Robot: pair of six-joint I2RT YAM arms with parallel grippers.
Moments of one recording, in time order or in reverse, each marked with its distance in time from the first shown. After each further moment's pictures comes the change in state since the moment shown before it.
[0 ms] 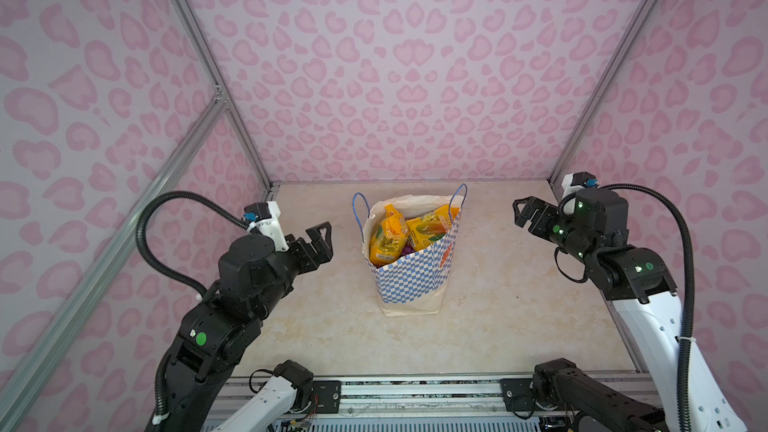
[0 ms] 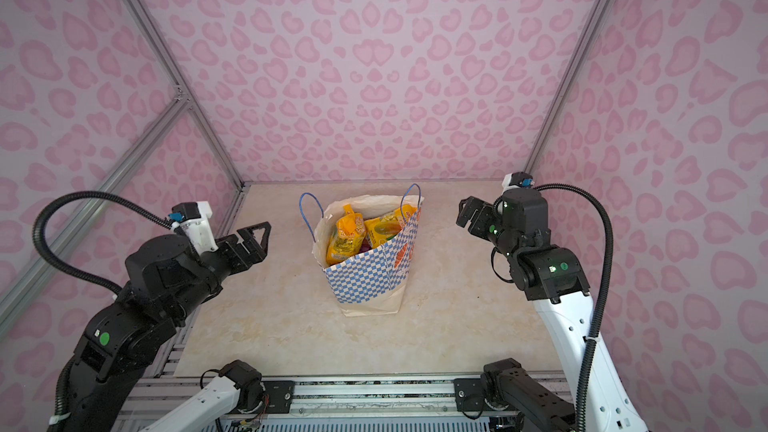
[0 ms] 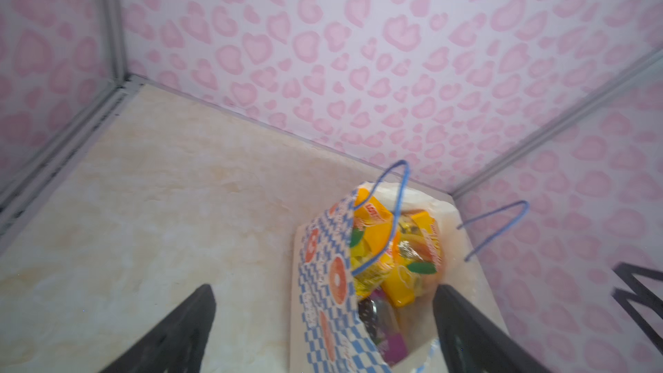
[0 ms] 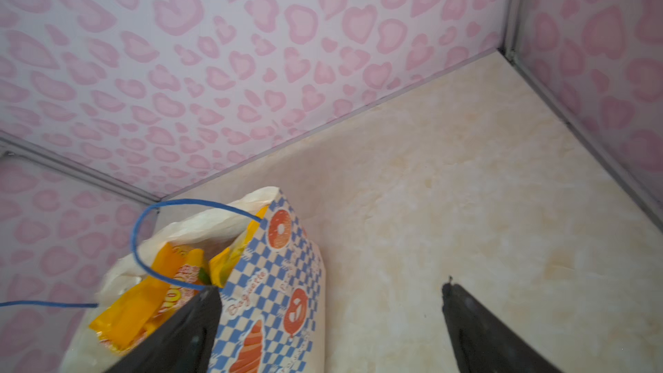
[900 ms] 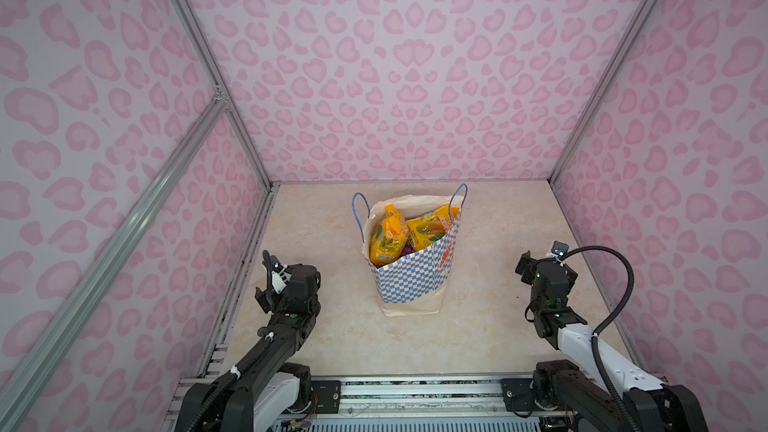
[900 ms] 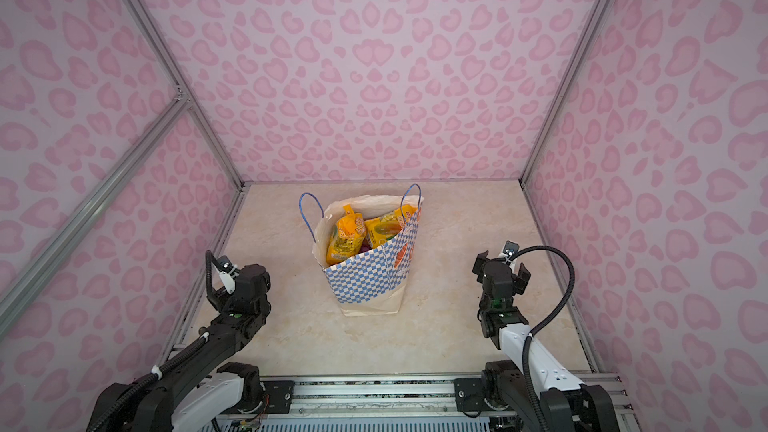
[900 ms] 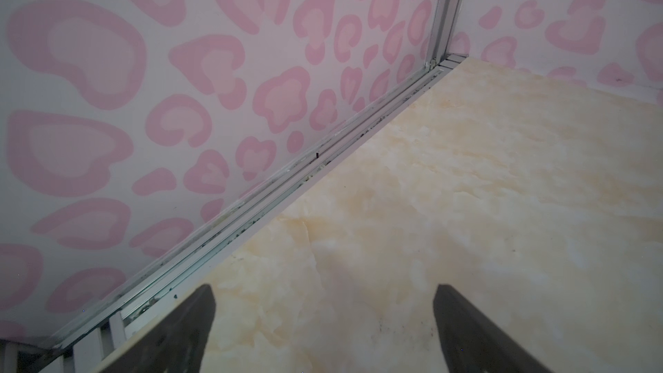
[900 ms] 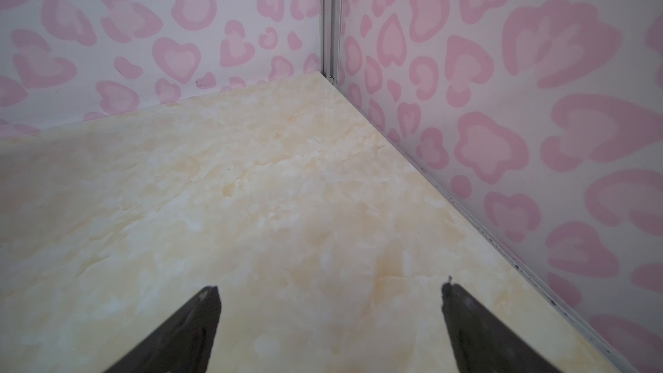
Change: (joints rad) left arm 0.312 0.319 -0.946 1.067 -0.553 0.247; right arm -0.134 0.005 -1.049 1.211 0.404 -0.357
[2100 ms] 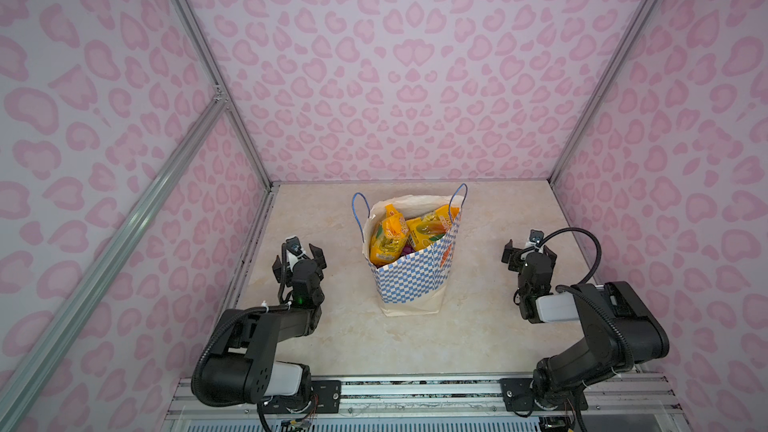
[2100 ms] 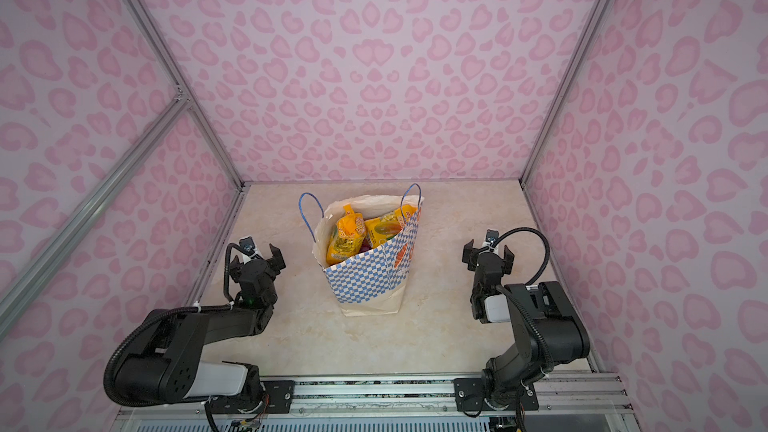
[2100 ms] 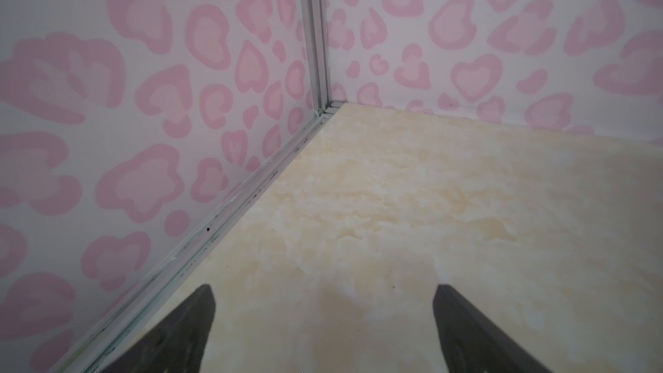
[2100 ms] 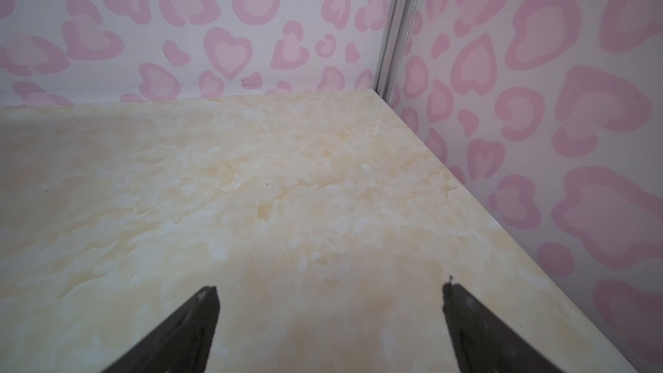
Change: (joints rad) left arm 0.026 0.393 0.026 0.667 0.318 0.324; right arm -0.032 0.573 0.061 0.622 -0.155 -0.164
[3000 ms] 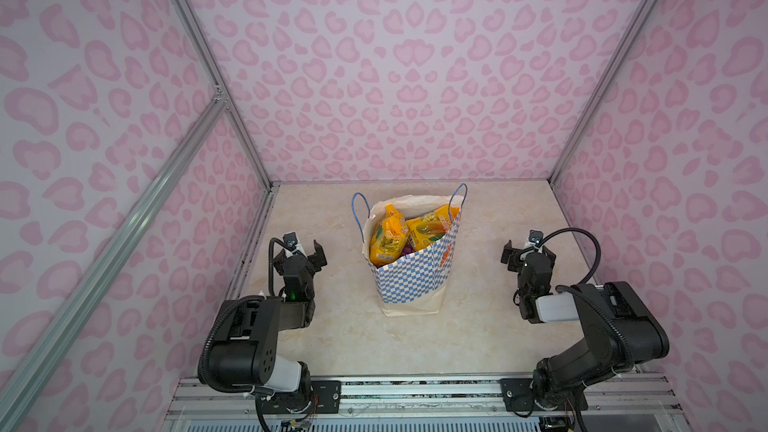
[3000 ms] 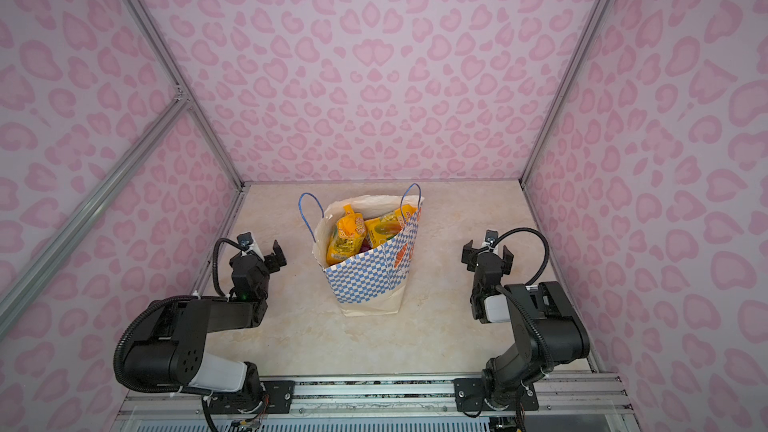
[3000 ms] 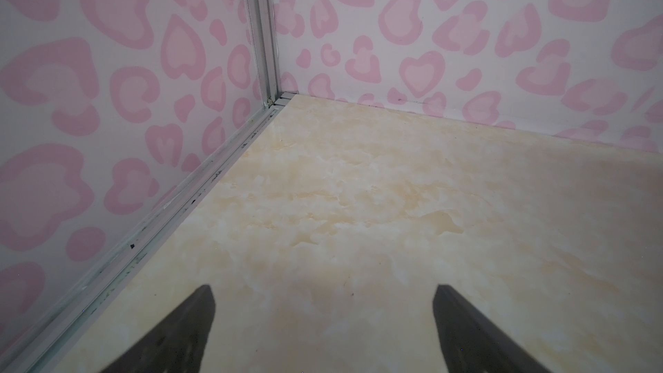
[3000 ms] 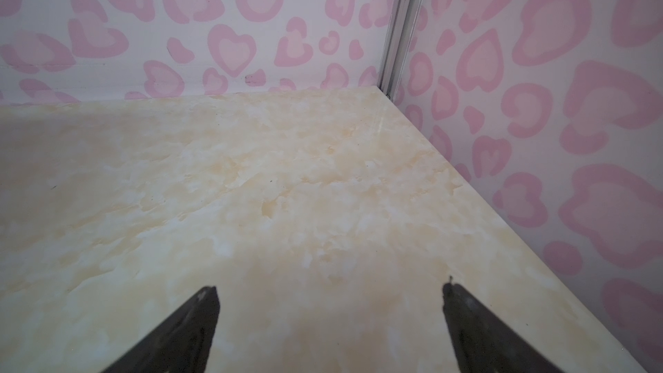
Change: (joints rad) left arm 0.109 0.067 0.031 0.045 0.279 -0.051; right arm 0.003 0.000 0.001 -0.010 -0.007 0.008
